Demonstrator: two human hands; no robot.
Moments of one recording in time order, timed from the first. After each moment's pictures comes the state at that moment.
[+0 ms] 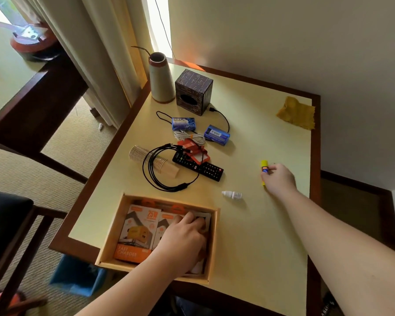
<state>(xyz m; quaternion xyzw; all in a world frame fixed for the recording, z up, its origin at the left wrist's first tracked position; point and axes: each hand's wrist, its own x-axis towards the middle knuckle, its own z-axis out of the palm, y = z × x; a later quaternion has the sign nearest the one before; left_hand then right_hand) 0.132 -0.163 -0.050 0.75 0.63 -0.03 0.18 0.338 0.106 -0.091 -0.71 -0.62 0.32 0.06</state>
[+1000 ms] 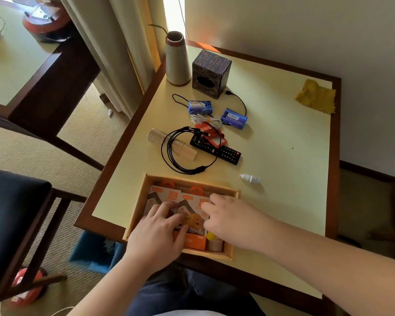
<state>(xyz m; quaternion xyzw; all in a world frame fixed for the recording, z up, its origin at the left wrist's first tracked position) 0.072 -0.247 -0.033 0.58 0.78 0.02 0.21 0.235 -0.093 0.013 -0.03 -0.98 0.02 -0.22</state>
